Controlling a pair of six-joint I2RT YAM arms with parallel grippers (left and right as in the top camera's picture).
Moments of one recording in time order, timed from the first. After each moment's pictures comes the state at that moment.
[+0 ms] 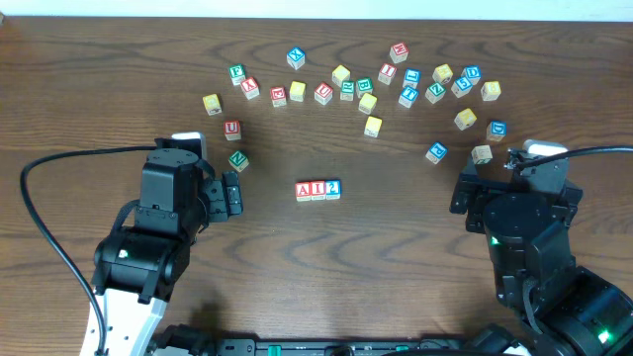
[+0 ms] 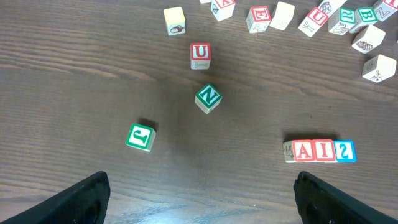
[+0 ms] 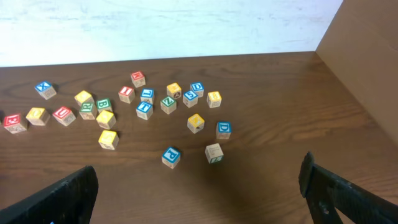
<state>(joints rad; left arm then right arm) -0.21 0.95 0.92 -0.81 -0.11 -0.25 0.65 0.83 1.15 -0.94 0.76 0.40</state>
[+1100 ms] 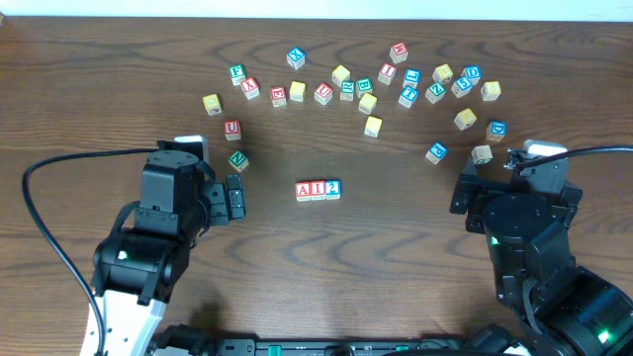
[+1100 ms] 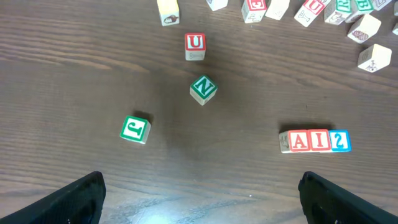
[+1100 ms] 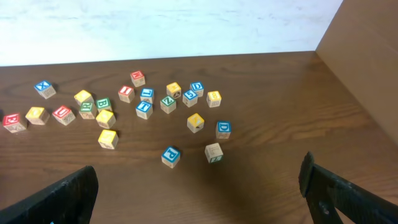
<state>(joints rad) -0.21 0.94 0.92 -0.83 -0.08 -0.25 0.65 0.83 1.15 -0.94 0.76 0.40</state>
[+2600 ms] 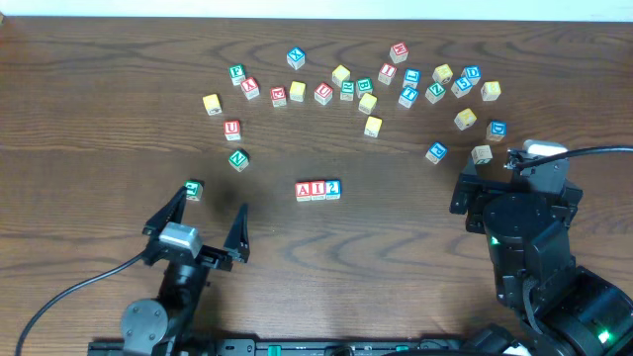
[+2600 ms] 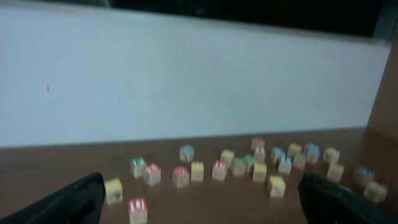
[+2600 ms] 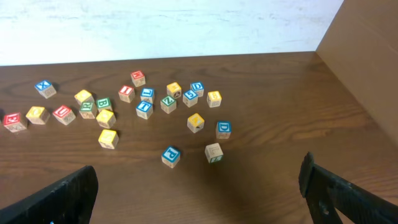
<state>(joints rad) -0.20 0.01 0.16 -0.03 0.11 -0.11 0.65 0.83 1.15 -0.94 0.76 0.40</state>
